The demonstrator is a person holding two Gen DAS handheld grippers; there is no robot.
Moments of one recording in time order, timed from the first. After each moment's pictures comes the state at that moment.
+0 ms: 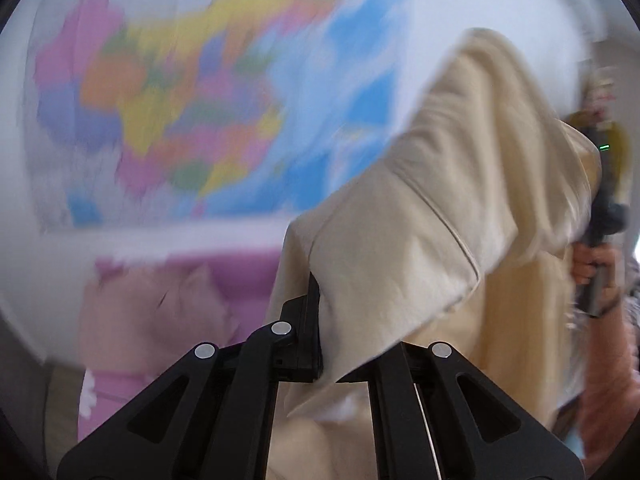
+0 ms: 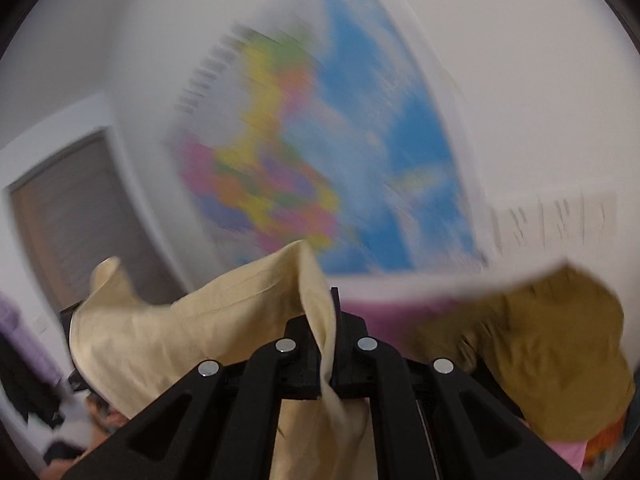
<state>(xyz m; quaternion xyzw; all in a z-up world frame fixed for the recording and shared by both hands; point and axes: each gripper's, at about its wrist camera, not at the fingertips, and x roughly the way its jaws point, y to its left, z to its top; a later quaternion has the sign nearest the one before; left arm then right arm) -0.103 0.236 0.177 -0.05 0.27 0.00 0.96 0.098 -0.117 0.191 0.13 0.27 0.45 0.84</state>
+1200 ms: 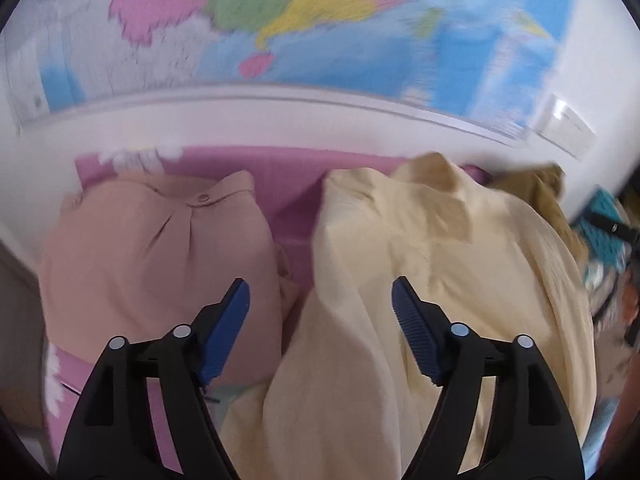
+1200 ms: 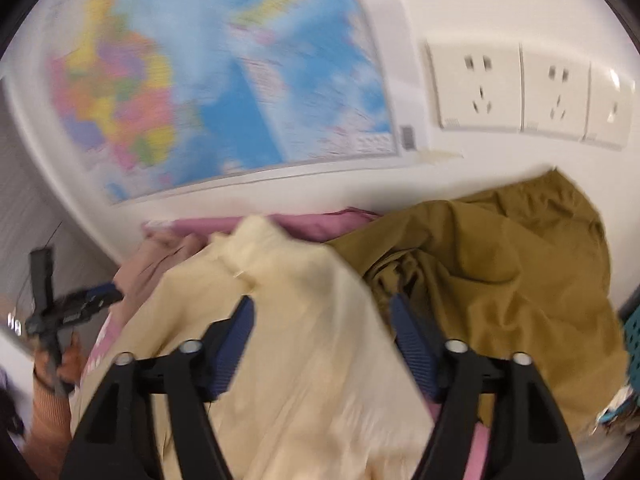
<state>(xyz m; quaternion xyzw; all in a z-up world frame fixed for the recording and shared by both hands) 0.036 0.343 0.045 -0.10 0.41 0.05 0.90 0.193 -0.061 0.059 0.02 0.40 0.36 0.84</state>
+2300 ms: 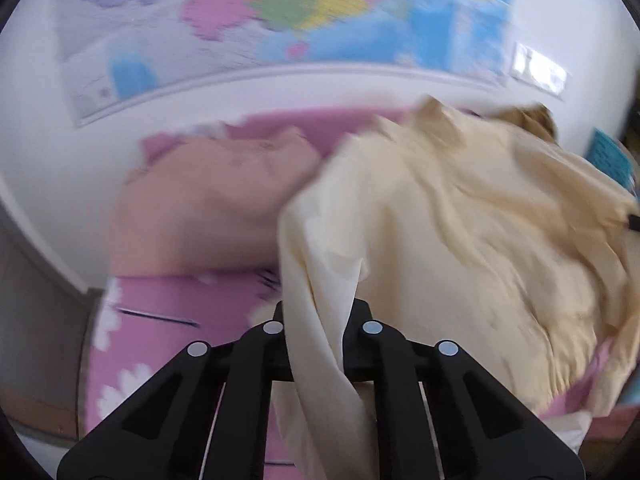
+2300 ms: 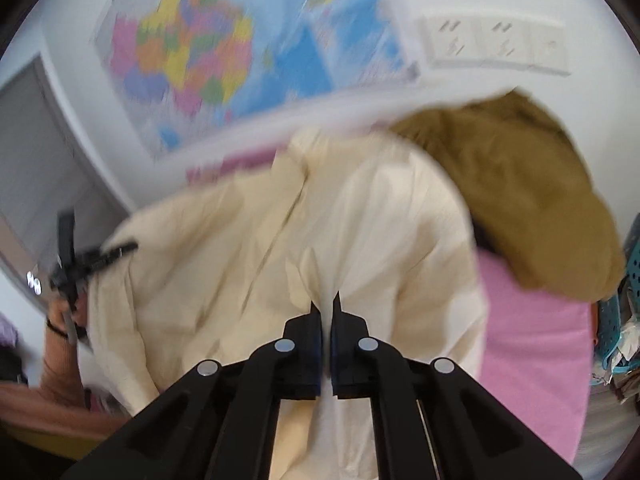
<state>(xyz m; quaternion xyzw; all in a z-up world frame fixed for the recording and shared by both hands) -0.101 0.347 0.022 -0.04 0.39 0.10 0.91 0.053 -0.145 0.038 0.05 0.39 0.37 0.84</state>
